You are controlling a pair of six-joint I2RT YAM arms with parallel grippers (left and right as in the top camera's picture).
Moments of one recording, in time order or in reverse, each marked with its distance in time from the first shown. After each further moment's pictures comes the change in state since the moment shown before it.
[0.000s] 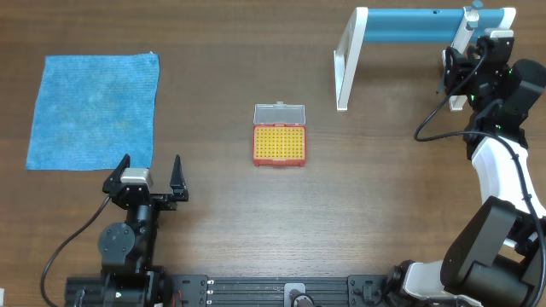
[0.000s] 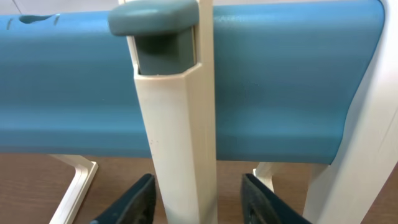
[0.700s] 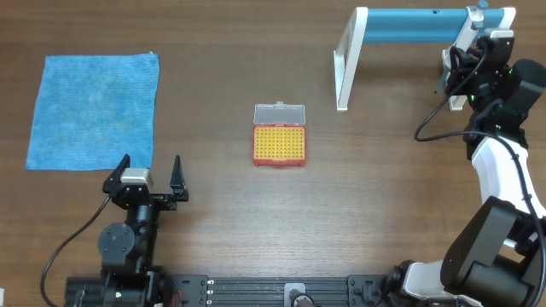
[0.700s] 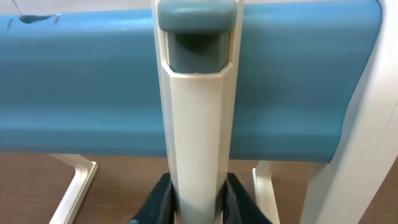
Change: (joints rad) left arm 0.000 0.000 0.000 0.000 0.000 0.000; right arm 0.000 0.000 0.000 0.000 0.000 0.003
